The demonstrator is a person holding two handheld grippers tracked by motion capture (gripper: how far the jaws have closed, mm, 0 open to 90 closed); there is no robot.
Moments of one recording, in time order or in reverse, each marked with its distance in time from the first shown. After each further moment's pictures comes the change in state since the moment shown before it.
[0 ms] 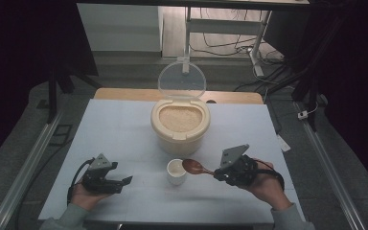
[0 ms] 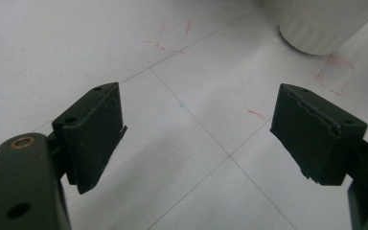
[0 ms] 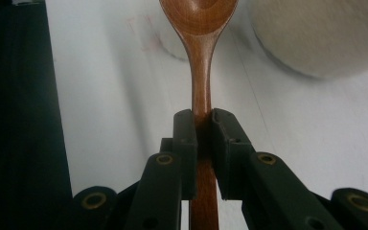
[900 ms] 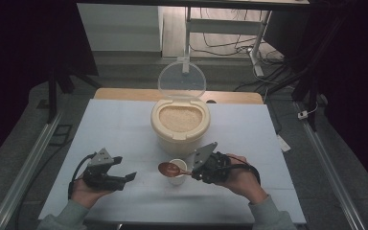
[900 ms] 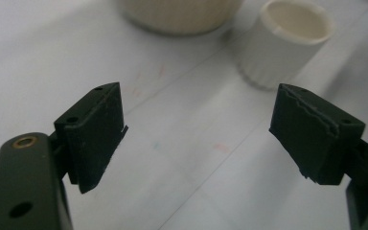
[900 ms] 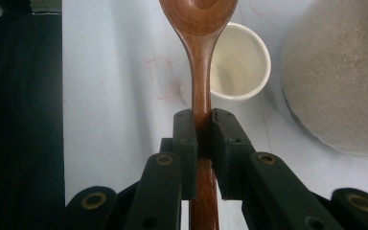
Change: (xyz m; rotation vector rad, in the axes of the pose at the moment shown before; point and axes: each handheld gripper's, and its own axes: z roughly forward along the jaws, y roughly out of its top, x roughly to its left) left arm -0.021 0.036 -0.020 -0.067 -0.055 0.083; right arm 0.008 0.052 0.036 0.015 0.056 -0.111
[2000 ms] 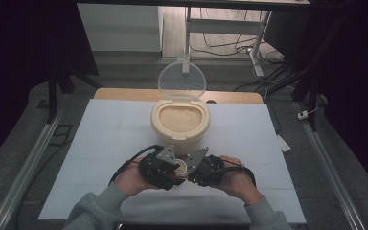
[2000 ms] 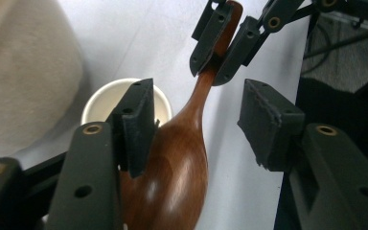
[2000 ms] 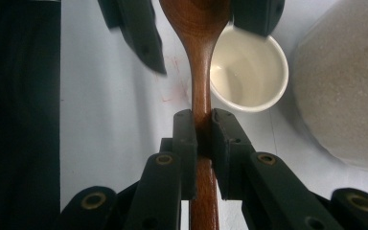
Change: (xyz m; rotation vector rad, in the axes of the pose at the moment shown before) left arm -0.085 0.101 0.068 0.262 -0.282 0.365; right arm 0.007 0.009 0.013 0.038 -0.002 -0.060
